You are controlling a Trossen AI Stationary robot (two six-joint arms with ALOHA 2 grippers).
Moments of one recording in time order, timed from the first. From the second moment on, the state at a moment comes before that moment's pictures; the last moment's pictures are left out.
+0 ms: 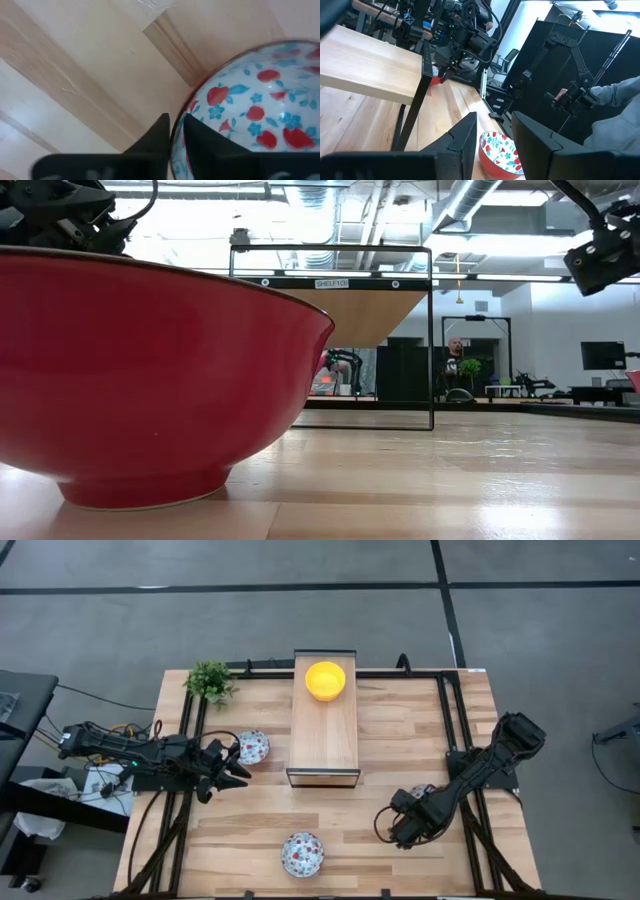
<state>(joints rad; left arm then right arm) -0.19 0.32 0.02 0.35 0.19 -0.41 0.68 1.65 1.00 -1.00 -0.01 1.33</state>
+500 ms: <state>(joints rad) -0.19 0.32 0.02 0.36 0.19 -0.40 0.68 1.65 1.05 -1.09 -0.01 1.27</state>
